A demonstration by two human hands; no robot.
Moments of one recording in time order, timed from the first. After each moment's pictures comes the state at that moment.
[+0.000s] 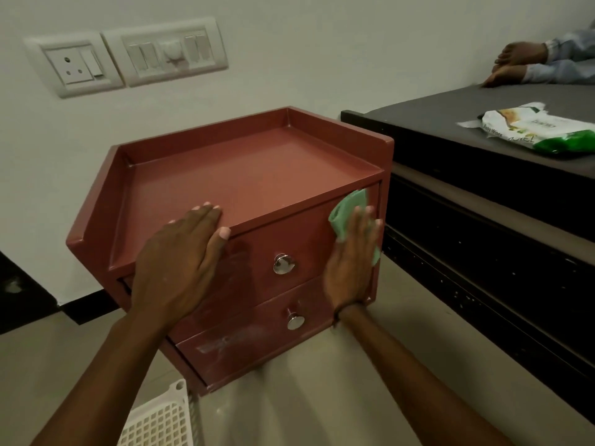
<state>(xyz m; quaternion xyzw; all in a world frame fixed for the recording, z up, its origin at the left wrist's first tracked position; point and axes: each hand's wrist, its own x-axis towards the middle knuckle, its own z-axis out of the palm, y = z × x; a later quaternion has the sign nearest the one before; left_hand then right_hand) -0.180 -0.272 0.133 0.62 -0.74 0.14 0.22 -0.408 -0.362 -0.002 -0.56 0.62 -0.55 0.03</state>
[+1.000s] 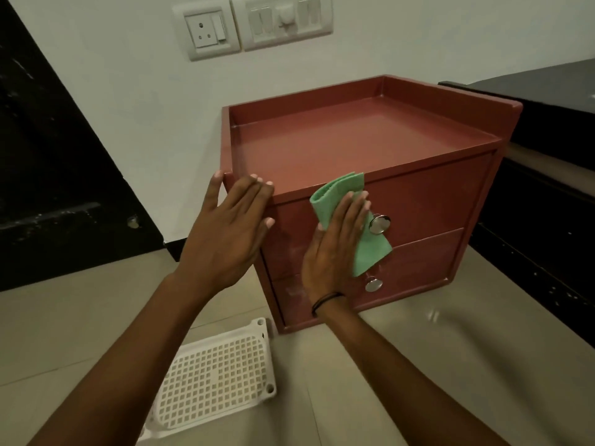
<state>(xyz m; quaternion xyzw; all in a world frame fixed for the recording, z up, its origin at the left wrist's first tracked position) -0.096 -0.203 0.131 0.59 -0.74 0.33 0.07 -0.231 -0.276 0.018 -0.61 0.56 -0.55 0.05</state>
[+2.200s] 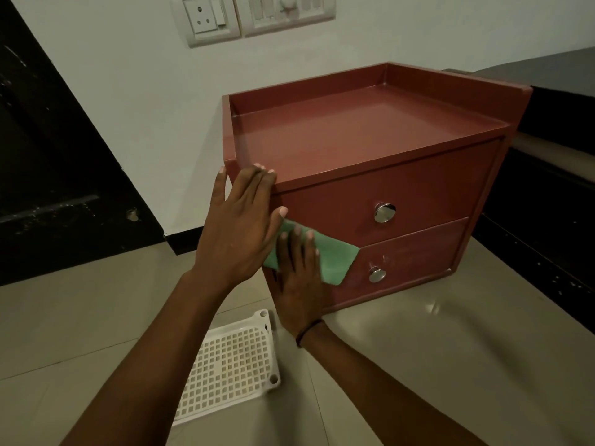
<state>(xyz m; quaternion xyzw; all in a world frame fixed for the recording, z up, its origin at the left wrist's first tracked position) -0.107 -0.205 0.117 0.61 -0.72 0.27 0.17 -0.184 -0.241 -0.064 -0.75 0.45 -0.49 -0.01</state>
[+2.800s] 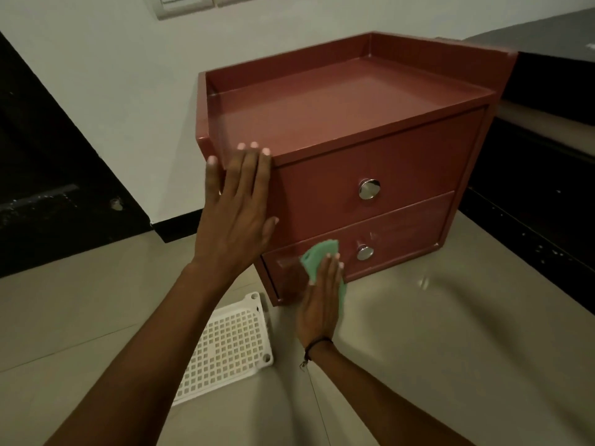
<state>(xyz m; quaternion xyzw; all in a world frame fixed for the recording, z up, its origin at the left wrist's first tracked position) -0.126 -0.209 0.097 0.62 -0.69 0.36 0.08 -0.223 -0.218 -0.147 -0.61 0.59 -0.48 0.20</state>
